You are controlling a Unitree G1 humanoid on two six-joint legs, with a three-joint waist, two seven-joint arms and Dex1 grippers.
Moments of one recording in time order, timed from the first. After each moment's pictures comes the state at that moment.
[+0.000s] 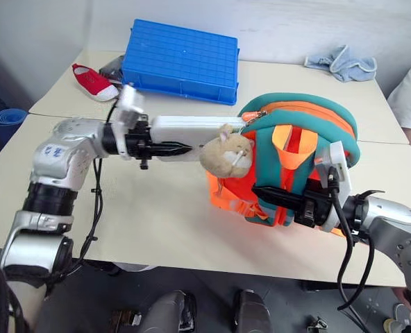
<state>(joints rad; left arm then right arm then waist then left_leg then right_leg) -0.97 0.56 -0.13 0.30 -0.39 0.51 -1.18 -0.16 -0.87 -0.33 -0.52 1.24 0.86 0.71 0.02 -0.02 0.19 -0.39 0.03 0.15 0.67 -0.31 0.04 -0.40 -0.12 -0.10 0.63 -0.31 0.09</state>
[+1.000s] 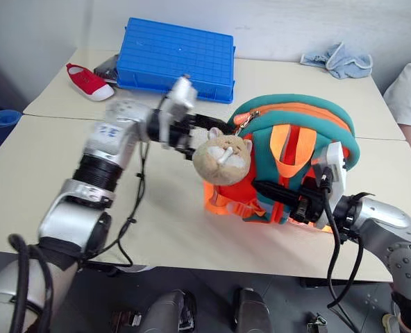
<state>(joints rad) -1.15 0.41 -0.12 0.64 -0.28 0.21 -1.45 -0.15 -0.79 -0.32 -0.54 1.13 0.80 0.65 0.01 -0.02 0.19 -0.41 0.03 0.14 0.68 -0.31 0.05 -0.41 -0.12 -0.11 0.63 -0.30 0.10</state>
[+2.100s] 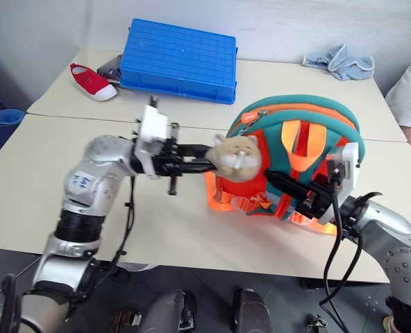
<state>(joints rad) -0.83 0.48 -0.03 0.08 -0.46 0.36 -1.16 -0.08 -0.71 -0.40 -0.52 1.14 0.78 0.57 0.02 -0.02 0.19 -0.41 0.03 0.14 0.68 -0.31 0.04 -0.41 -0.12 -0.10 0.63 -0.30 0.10</state>
